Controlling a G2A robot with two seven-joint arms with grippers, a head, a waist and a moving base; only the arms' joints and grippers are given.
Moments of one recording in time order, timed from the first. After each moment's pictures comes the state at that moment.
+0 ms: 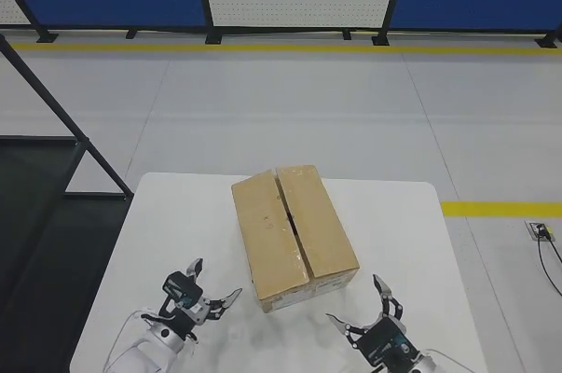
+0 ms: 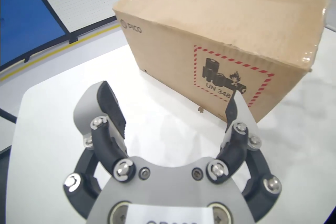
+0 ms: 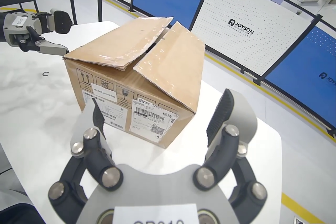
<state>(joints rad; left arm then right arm) 1.43 -1.16 -1.41 -1.69 1.47 -0.37 0.17 -1.64 -1.17 1.34 -2.03 -1.66 -0.18 -0.15</state>
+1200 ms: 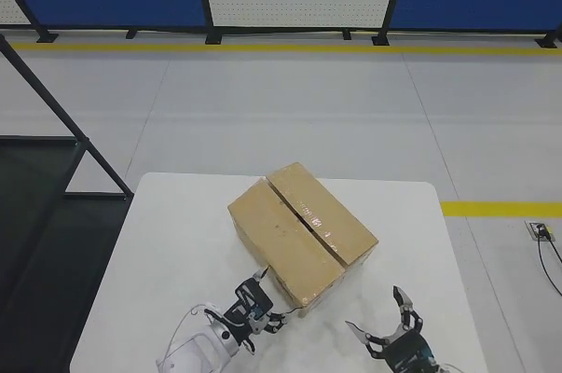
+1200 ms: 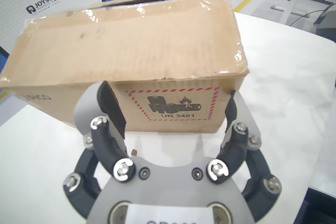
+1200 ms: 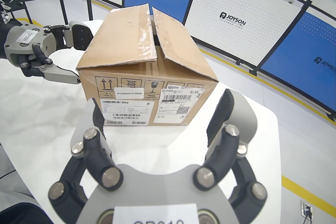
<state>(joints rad) 1.29 -1.20 -1.12 -1.70 1.56 -0.36 0.09 -1.73 -1.17 1.43 -1.98 -1.61 -0.19 -0.28</state>
